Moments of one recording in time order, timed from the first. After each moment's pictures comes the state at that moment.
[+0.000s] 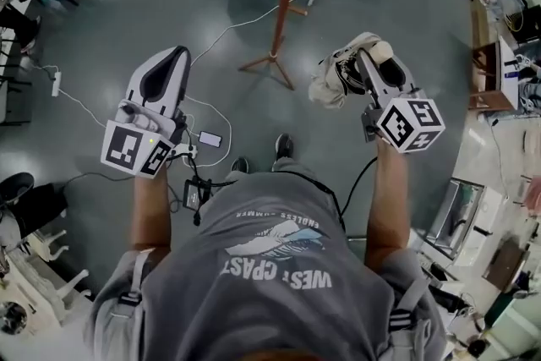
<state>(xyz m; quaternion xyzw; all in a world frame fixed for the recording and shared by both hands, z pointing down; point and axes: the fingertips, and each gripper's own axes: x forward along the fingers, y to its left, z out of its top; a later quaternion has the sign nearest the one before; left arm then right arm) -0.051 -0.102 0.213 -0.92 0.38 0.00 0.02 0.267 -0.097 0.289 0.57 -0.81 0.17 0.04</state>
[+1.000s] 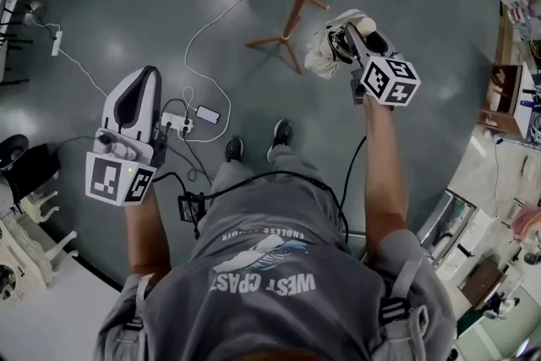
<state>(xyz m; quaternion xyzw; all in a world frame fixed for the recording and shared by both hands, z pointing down) -0.096 -0.115 0.268 -0.87 0.49 -0.05 -0.03 0.261 -0.240 0.461 0.53 -0.81 0.23 0.10</state>
